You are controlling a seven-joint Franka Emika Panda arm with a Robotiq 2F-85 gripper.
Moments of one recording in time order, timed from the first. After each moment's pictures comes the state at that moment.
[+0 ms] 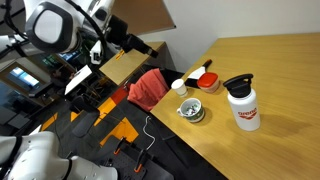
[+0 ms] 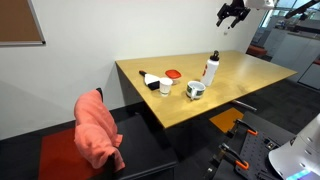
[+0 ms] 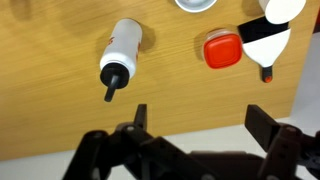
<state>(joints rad) -0.34 -0.32 -0.17 -2.29 -0.19 2.43 0.20</state>
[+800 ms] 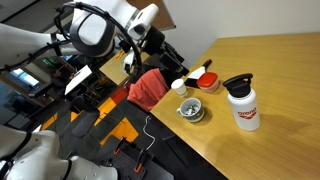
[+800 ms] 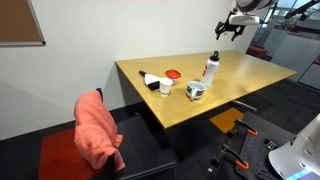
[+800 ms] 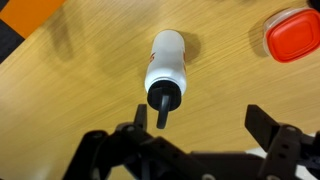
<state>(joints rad) -0.39 -0.04 -0.23 -2.15 -0.29 2.45 0.46</state>
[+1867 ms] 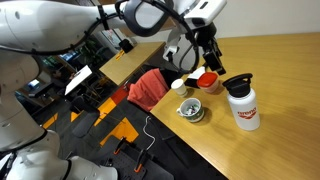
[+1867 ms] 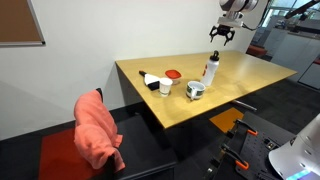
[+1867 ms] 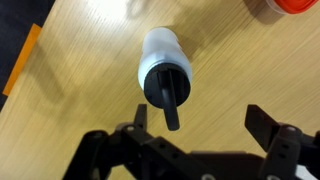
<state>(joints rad) -0.42 0.42 -0.34 -1.61 0.10 2.20 0.43</state>
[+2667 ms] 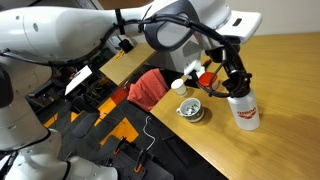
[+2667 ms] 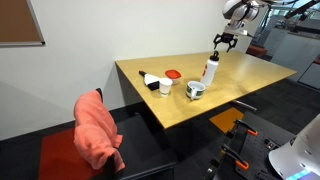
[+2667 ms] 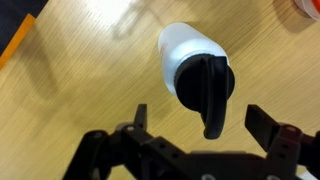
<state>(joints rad) -0.53 0.53 -0.32 -1.55 0.21 2.20 0.18</state>
